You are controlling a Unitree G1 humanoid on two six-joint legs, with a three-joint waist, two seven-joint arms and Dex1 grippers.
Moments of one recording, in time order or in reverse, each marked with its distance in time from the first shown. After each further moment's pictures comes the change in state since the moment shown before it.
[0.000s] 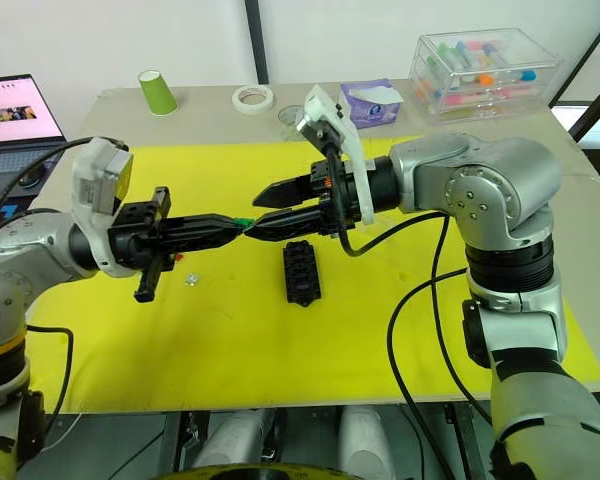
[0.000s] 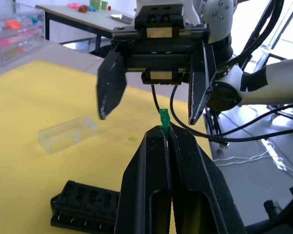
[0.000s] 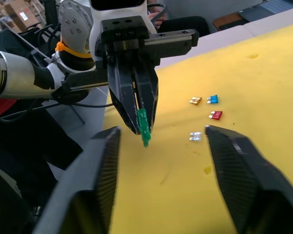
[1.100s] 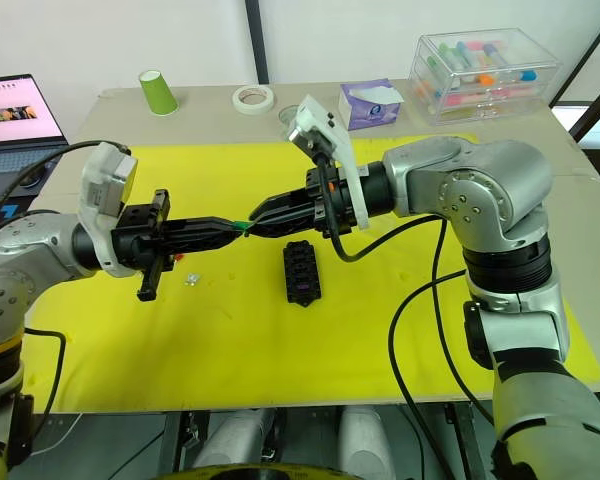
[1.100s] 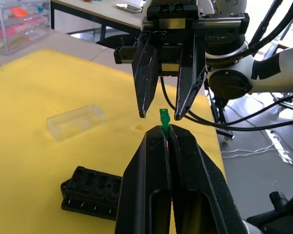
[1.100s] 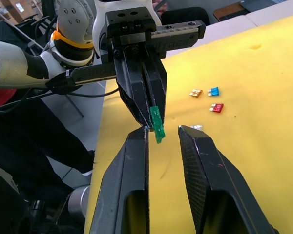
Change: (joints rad) left arm 0.005 0.026 -0.025 0.031 0.019 -0.039 -0.011; right arm 0.001 -0.011 0.041 -0.006 0.003 -0.013 -0.022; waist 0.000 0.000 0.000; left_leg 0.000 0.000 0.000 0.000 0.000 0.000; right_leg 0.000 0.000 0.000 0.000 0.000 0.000
